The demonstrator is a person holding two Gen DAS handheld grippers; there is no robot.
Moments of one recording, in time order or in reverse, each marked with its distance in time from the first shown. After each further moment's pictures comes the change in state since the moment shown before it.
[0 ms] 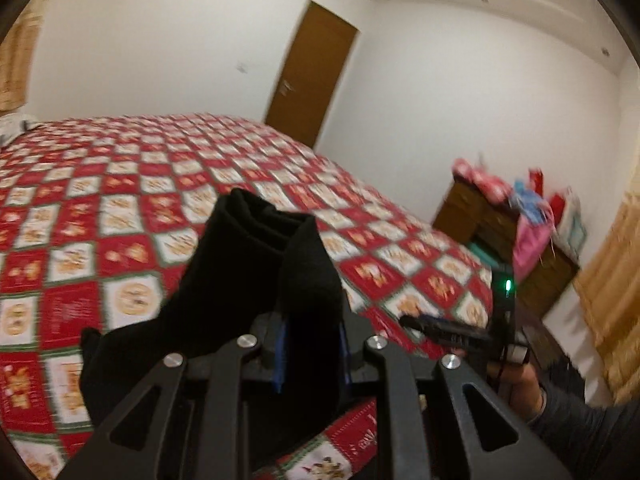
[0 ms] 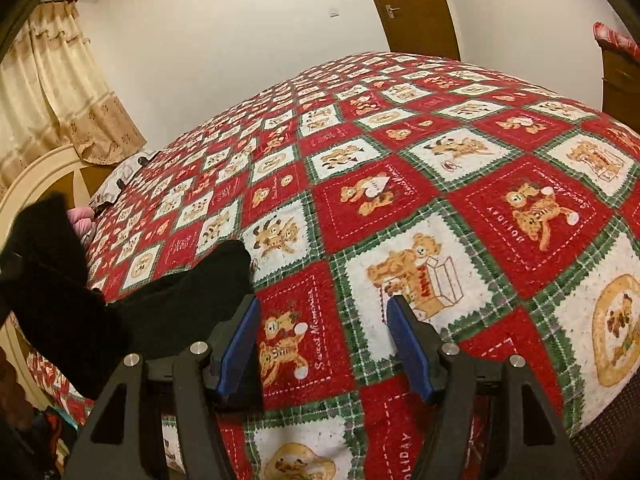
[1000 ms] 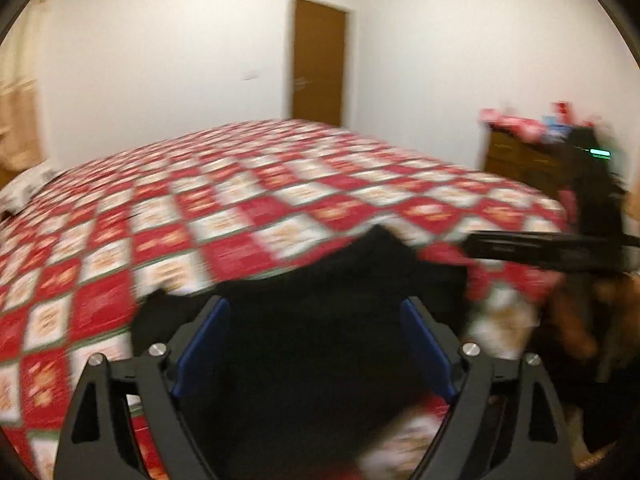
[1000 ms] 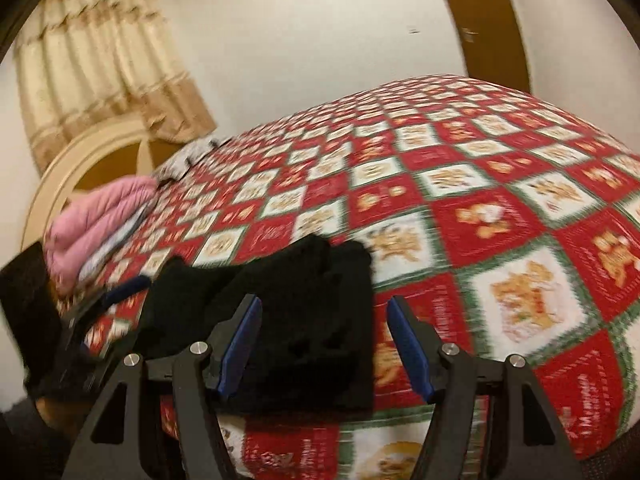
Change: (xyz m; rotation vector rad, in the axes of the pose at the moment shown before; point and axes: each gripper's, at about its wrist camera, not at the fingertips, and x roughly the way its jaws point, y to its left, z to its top) left arm 0.007 0.006 -0.057 0.158 -0.004 0.280; right arm -0.007 0.081 -0.013 -0.228 -0.027 0.207
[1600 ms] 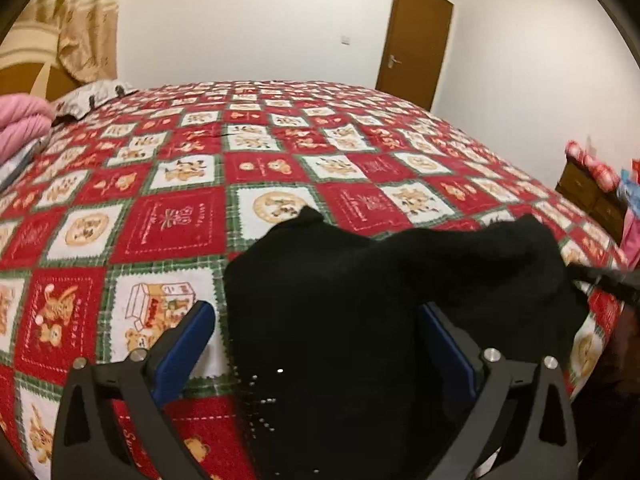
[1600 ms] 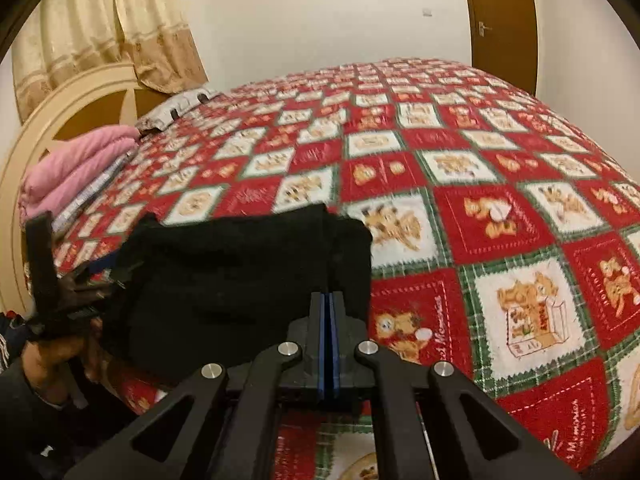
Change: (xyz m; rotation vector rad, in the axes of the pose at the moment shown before) left arm 0.036 0.073 -0.029 -0.250 0.088 0.140; right arm 0.031 0.000 -0.001 -0.105 0.136 -0.091
